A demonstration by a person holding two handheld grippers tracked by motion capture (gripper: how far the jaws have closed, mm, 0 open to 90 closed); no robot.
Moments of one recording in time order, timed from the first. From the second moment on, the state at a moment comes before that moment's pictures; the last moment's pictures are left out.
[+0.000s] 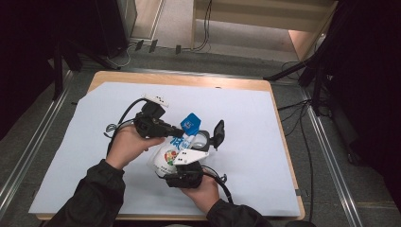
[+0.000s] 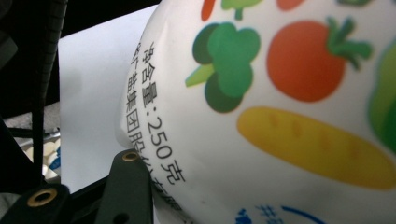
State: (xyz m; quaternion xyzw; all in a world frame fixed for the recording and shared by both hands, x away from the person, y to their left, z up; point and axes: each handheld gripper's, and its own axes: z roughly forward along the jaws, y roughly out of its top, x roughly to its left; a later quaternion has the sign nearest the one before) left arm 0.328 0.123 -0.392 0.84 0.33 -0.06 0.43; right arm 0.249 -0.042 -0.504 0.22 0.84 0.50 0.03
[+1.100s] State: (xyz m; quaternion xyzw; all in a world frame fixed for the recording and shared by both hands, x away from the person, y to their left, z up) left arm 0.335 0.112 -0.408 0.84 0.35 -0.09 0.40; right arm 0.248 -0.050 -0.508 0.26 0.81 0.52 -0.01
